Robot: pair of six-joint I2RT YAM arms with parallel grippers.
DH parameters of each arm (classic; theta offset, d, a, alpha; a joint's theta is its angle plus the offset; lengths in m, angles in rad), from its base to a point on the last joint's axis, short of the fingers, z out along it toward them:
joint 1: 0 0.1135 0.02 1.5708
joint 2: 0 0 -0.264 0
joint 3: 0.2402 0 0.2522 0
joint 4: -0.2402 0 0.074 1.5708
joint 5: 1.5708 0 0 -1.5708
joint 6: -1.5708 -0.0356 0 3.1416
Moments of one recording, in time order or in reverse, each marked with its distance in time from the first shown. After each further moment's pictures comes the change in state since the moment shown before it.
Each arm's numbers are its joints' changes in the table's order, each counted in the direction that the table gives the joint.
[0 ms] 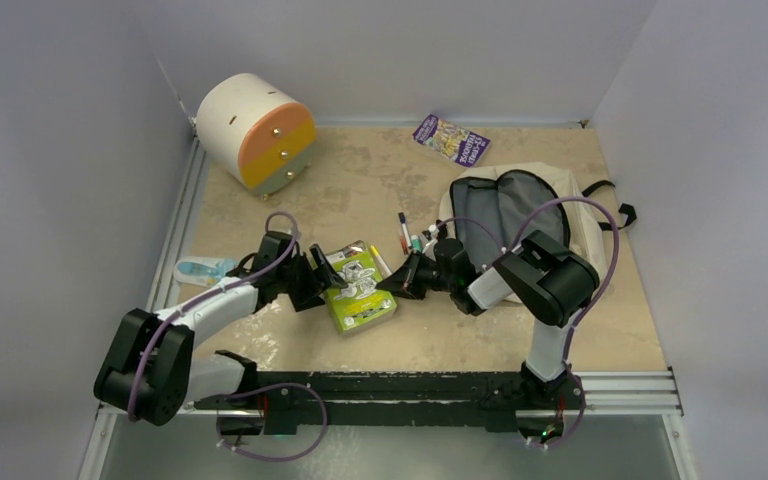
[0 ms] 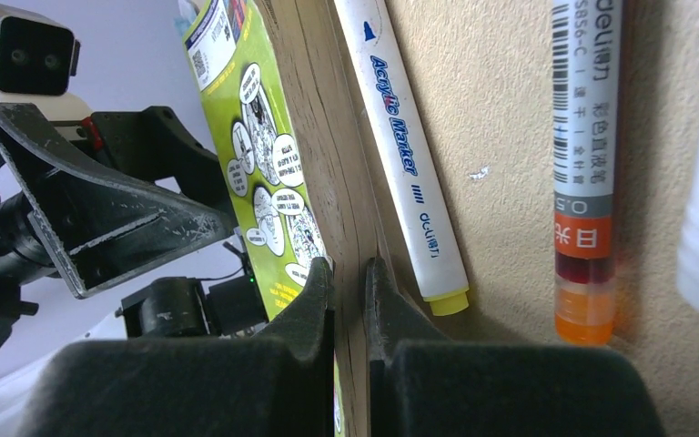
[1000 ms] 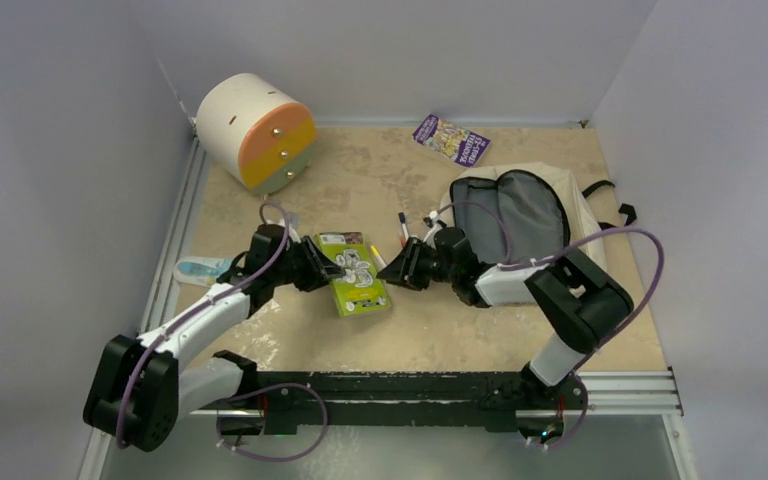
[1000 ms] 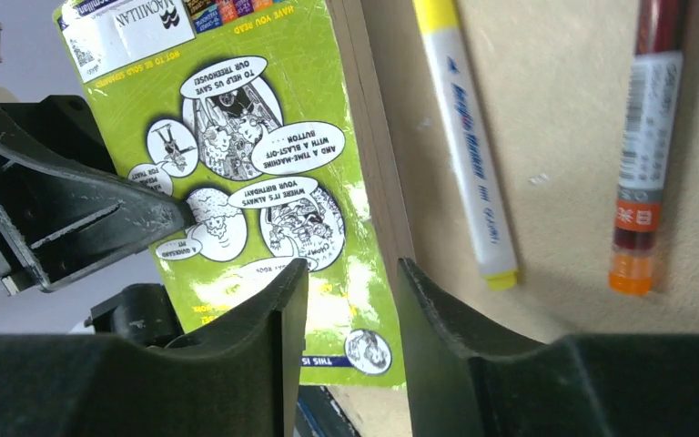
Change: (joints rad) left arm -0.006 0.092 -0.014 0.132 0.048 0.064; right arm 0.001 0.161 0.043 -0.231 0.072 0.117
